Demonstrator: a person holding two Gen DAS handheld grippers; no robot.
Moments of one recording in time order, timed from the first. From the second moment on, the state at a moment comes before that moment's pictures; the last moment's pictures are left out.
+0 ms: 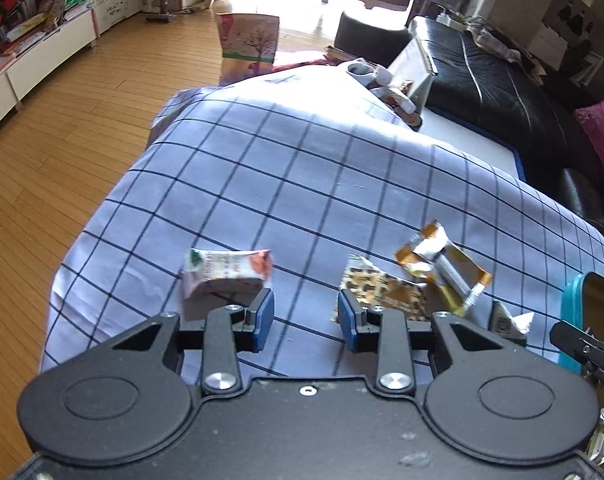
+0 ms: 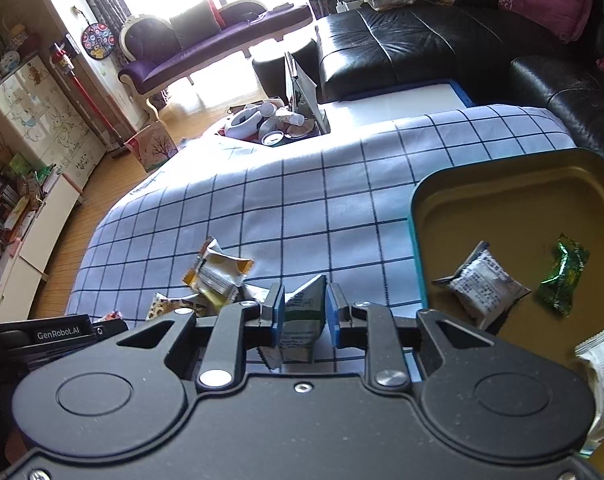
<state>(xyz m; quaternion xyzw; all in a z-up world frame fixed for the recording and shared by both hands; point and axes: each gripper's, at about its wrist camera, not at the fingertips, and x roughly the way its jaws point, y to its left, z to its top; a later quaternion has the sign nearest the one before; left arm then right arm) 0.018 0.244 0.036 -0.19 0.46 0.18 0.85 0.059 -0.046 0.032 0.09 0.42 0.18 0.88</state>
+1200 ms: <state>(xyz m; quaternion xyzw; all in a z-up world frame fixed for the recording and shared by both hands) -0.006 0.316 0.017 -0.23 0.48 0.19 0.82 0.060 0.066 -0.001 0.04 0.38 0.20 0.90</state>
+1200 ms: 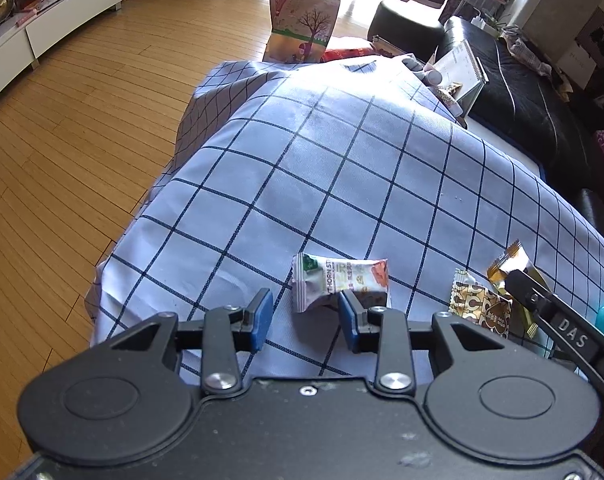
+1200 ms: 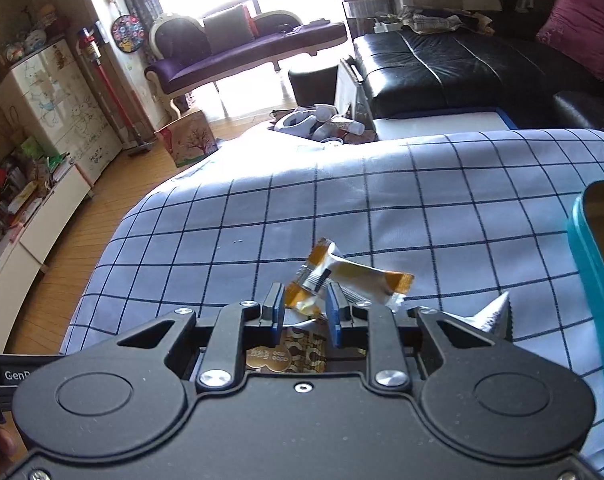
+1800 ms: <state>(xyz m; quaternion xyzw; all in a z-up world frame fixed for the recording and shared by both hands) -0.004 0.302 0.024 -0.22 0.48 0.16 0.84 0.024 0.076 -0.003 -0.04 0.48 0.38 0.79</state>
